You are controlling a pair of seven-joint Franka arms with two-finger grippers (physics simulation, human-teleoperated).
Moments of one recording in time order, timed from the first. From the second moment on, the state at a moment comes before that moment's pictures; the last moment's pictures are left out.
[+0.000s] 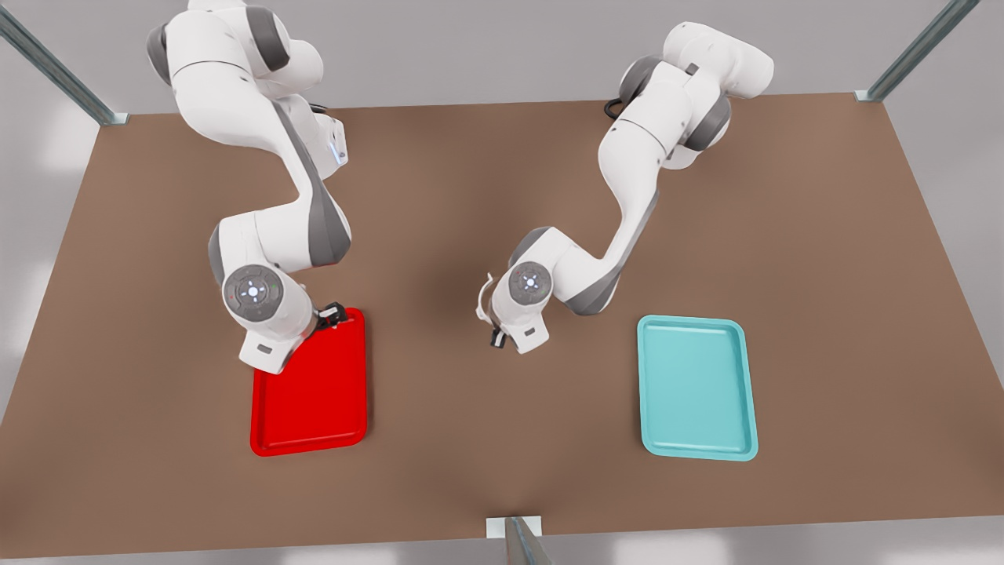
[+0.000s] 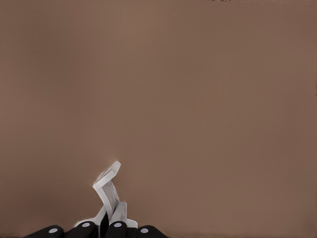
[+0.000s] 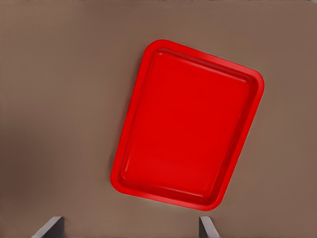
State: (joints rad) left arm -0.63 0.91 -0.13 -0.99 -0.09 1.93 -1.98; right arm 0.32 0.44 -0.03 -1.36 -0.08 1.63 -0.06
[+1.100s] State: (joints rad) left arm -0.66 0.94 -0.14 -0.99 -0.09 2.11 -2.60; right arm 0.64 0.33 -0.03 -1.89 0.06 2.29 0.27
